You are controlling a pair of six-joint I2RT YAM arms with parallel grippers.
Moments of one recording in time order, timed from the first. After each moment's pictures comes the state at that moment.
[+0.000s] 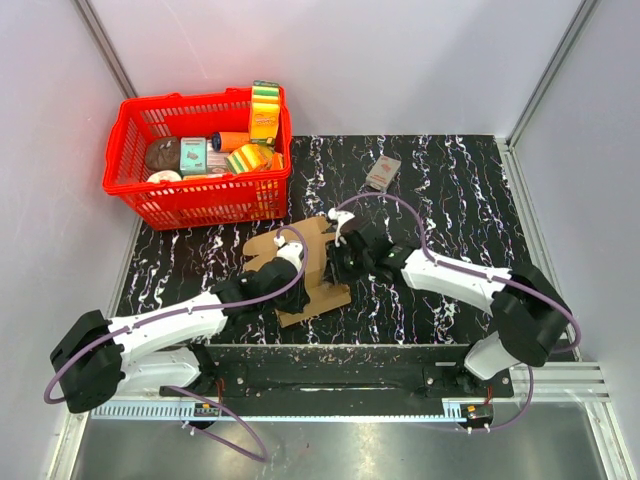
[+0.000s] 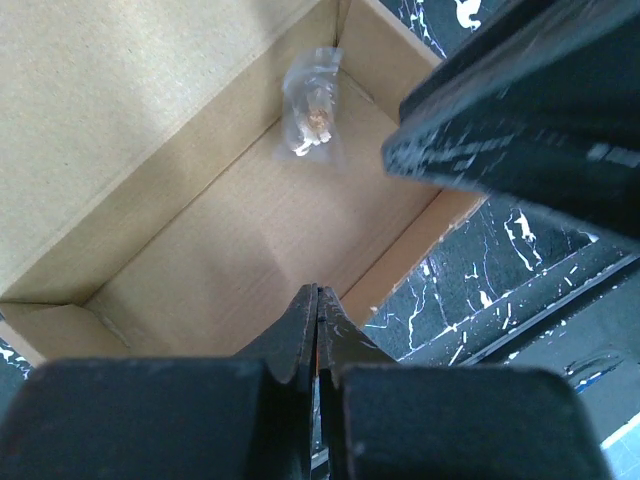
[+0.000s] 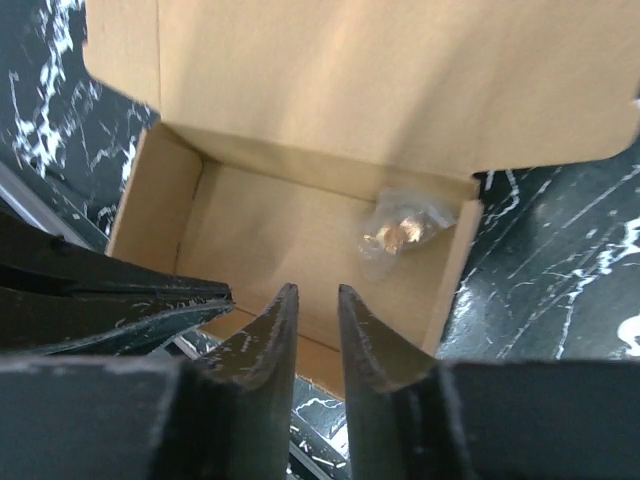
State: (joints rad) left arm -0.93 1.11 0.58 -0.23 -0.13 -0.63; right arm 0.83 1.51 0.96 -0.19 -0.14 0.49
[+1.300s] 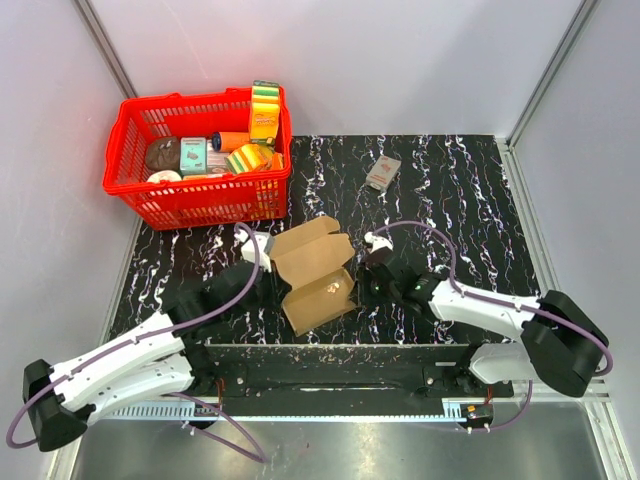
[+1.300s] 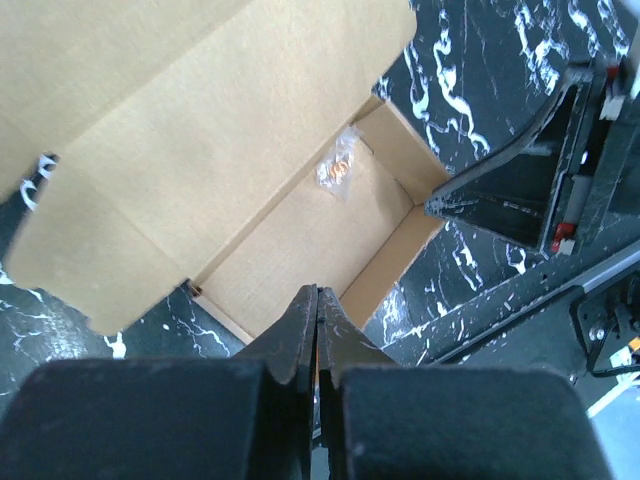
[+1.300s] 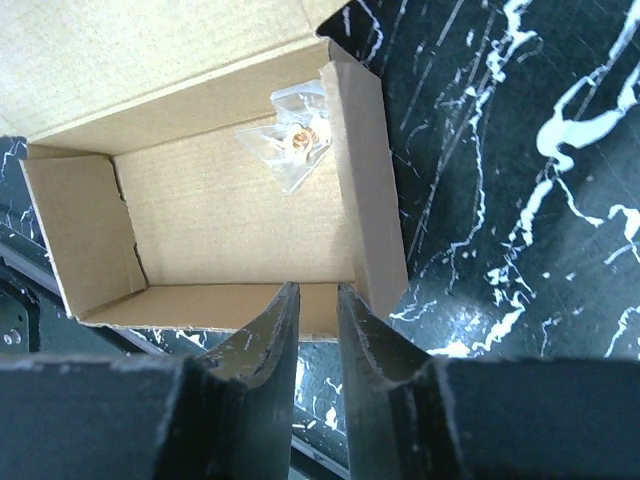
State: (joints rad) left arm -0.93 0.77 0.59 -0.42 -0.23 -0.65; right arm 0.86 1.31 0.63 -0.11 0.00 0.69
